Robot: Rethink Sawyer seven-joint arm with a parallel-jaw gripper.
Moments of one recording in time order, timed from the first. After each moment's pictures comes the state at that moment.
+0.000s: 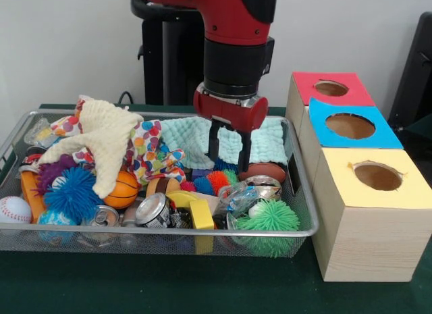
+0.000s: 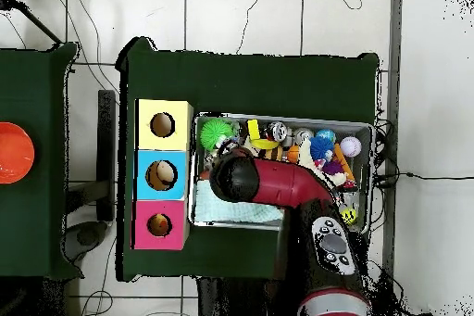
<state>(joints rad) -0.25 -0.61 0.02 1.71 -0.08 0.32 2.25</state>
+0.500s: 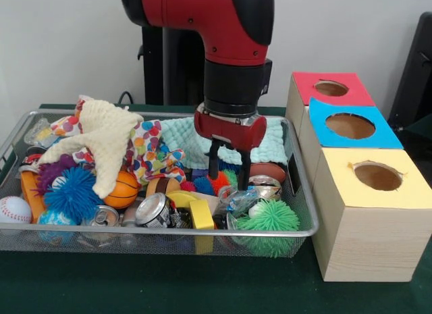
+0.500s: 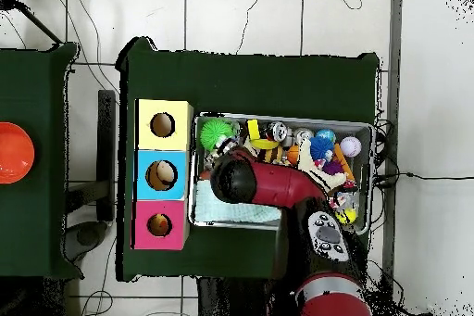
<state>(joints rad) -0.26 -0.54 0.02 1.71 -0.08 0.18 2.25</state>
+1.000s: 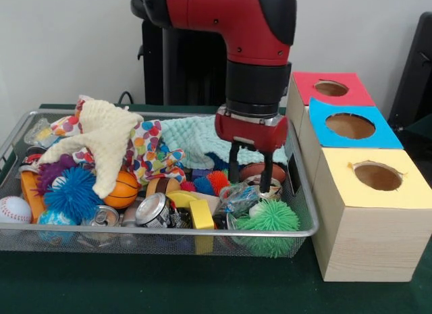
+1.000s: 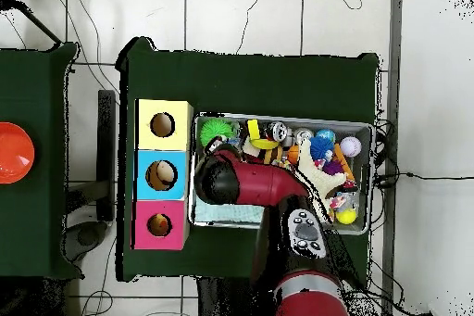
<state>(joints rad) -0.18 -0.55 0.00 1.70 -0.08 0.15 2.25</state>
